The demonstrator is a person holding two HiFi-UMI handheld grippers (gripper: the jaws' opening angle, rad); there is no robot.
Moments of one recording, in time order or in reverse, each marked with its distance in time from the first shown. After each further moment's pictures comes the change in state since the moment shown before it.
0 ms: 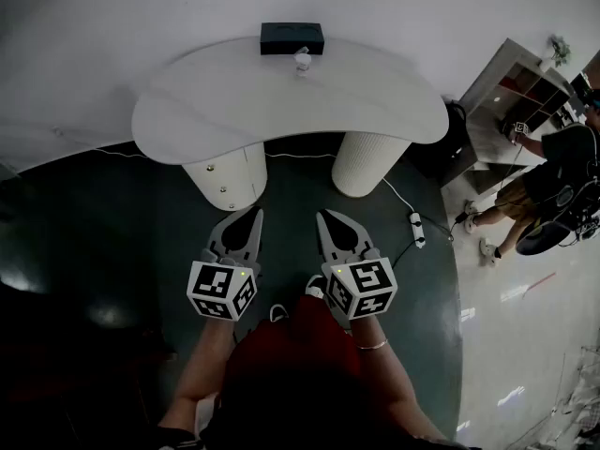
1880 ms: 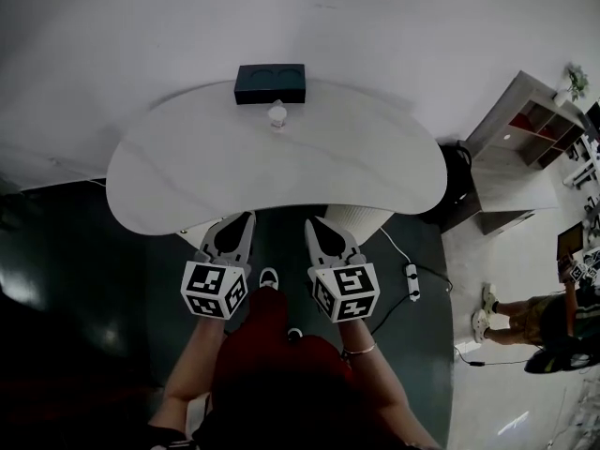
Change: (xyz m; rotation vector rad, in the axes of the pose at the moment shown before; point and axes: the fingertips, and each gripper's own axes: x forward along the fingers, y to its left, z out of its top) left arm 0.212 0.041 0.030 0.057 0.033 0.069; right arm 0.139 -0.163 0.053 -0.005 -0.030 0.026
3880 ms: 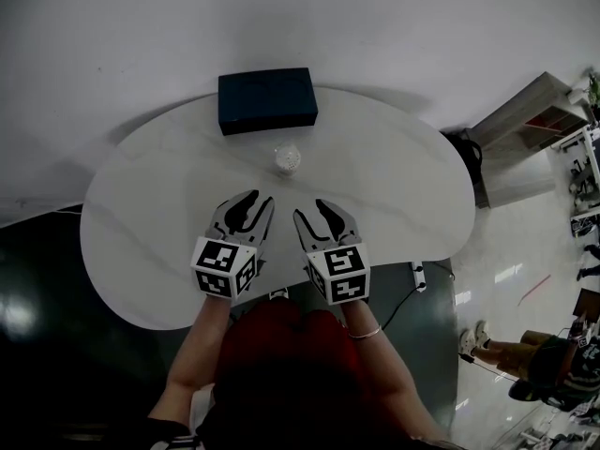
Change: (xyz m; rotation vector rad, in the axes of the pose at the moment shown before) left arm 0.233 0.151 -0.007 -0.050 0.149 -0.241; right arm 0.259 -0.073 -0.006 -0.057 0.254 -0.130
